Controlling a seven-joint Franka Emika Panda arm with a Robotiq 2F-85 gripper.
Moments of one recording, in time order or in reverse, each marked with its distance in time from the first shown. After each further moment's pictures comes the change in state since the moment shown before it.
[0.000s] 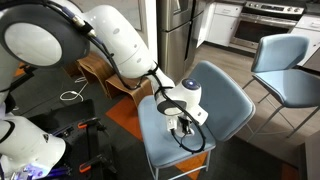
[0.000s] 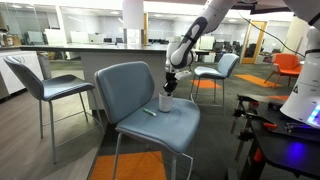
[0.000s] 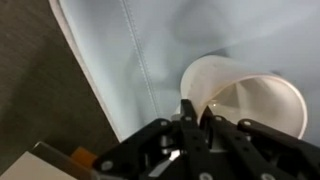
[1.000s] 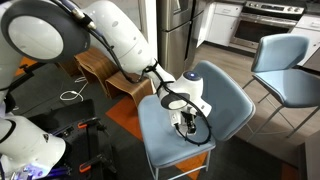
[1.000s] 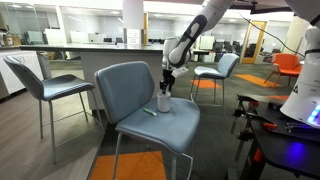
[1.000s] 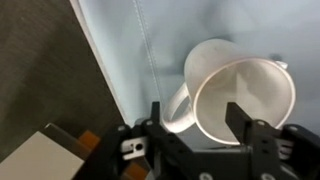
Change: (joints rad) arm 0.064 -0.004 -0.056 0.044 -0.065 -0.023 0.056
